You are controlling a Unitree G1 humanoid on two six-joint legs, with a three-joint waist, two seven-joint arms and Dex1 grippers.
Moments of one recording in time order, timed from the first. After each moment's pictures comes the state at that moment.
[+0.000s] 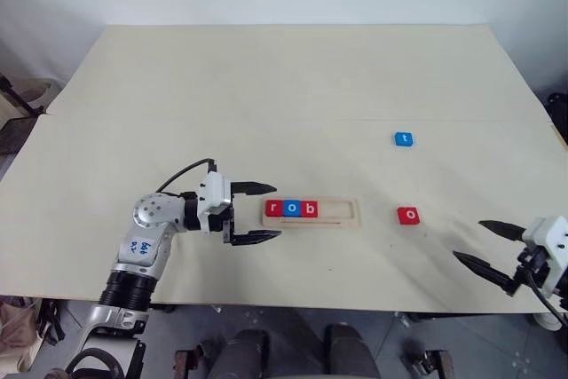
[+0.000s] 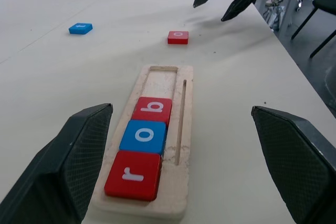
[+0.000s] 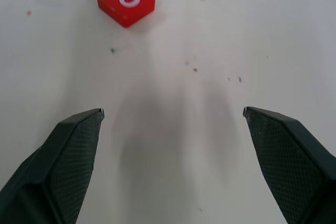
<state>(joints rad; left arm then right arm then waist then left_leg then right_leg) -0.42 0.48 -0.06 0.16 -0.36 -0.03 -1.22 0.15 -0.82 -0.52 0.18 0.33 -0.02 1.20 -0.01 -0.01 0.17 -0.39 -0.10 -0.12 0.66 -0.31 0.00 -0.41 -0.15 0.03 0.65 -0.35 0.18</state>
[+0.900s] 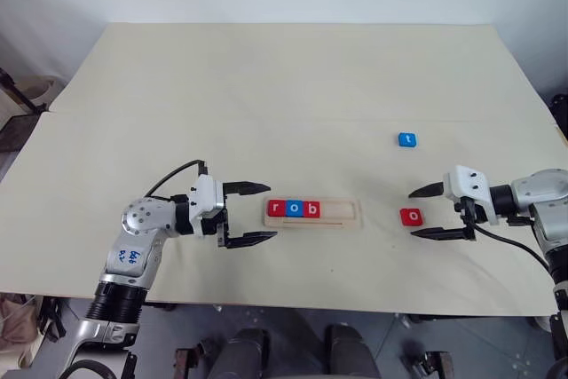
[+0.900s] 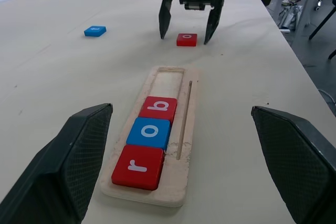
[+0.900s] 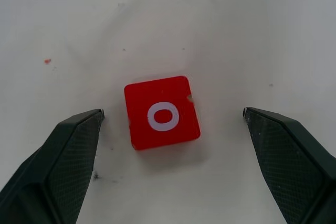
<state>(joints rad) -0.35 0.49 -0.04 0.05 -0.37 -0.01 -1.17 -0.58 -0.92 0.07 0.62 0.13 -0.17 1.52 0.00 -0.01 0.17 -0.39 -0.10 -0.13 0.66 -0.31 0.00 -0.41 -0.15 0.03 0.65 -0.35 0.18</state>
